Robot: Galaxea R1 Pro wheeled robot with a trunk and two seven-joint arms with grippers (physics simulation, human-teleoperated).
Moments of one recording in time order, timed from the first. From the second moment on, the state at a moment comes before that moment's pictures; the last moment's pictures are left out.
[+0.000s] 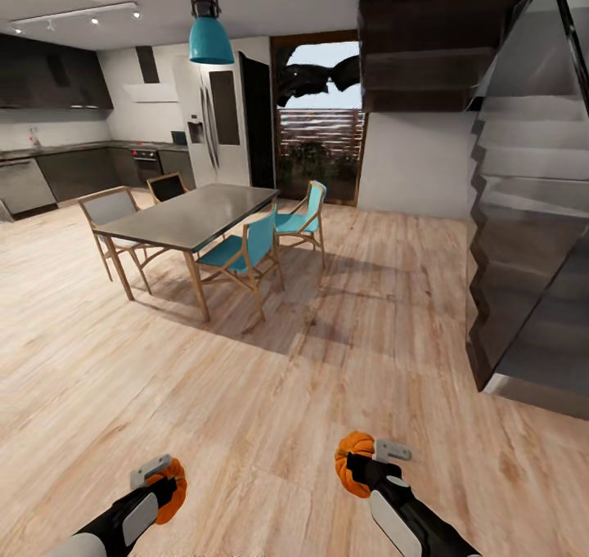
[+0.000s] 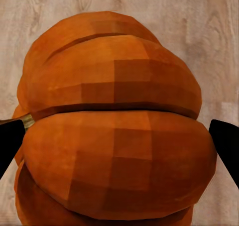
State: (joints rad) left arm -0.57 0.12 -0.25 -0.22 0.74 0.05 0.29; right arm -0.45 -0.03 0.55 -0.68 -0.74 0.10 -0.43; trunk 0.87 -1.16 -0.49
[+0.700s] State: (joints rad) left arm -0.57 0.12 -0.24 -0.22 0.74 0.05 0.29; right arm -0.45 -0.03 0.55 -0.68 -0.74 0.11 -0.43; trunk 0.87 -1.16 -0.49
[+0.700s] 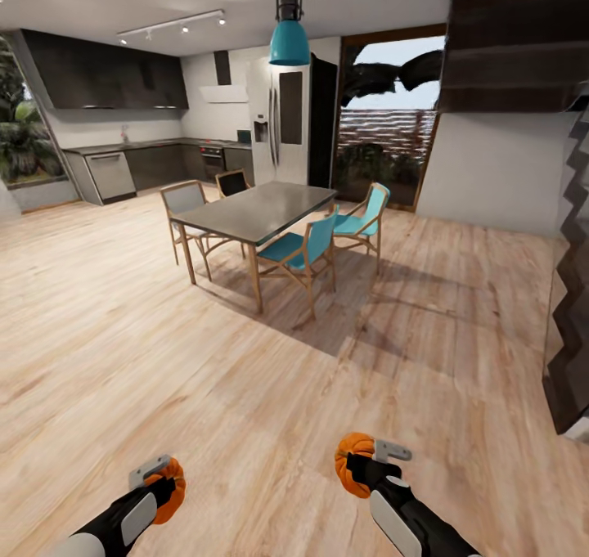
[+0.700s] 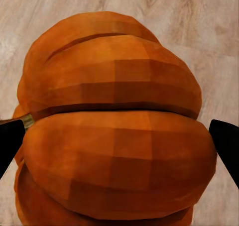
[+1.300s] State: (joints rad) left arm -0.57 0.12 -0.24 -0.22 0.74 0.05 0.29; right arm -0.45 -0.03 0.55 -0.68 -0.74 0.11 -0.43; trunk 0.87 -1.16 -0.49
